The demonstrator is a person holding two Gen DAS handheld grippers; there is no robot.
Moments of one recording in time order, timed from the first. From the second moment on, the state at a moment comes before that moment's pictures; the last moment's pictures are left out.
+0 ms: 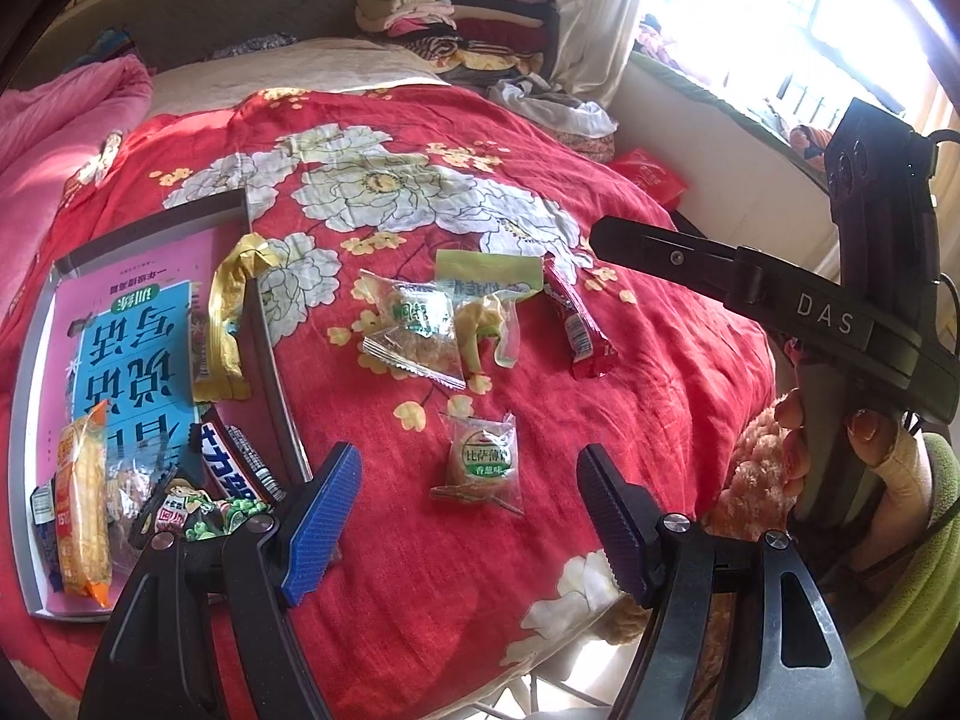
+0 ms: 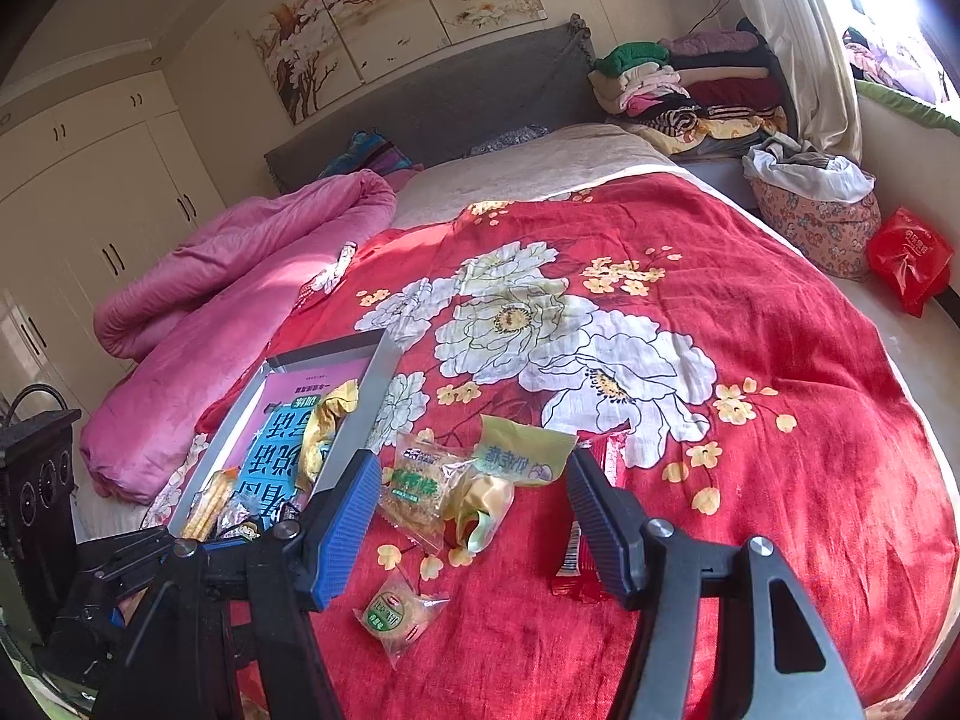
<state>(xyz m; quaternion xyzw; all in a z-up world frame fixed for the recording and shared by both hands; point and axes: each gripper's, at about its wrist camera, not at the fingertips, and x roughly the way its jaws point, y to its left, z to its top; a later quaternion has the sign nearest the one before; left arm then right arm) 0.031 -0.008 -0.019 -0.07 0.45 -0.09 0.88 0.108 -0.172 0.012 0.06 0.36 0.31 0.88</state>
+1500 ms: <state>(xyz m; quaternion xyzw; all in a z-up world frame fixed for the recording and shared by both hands) 0.072 -0.012 -0.076 -0.09 0.49 -0.11 0.86 0.169 -0.098 -0.075 -0.04 0.47 0.29 0.83</state>
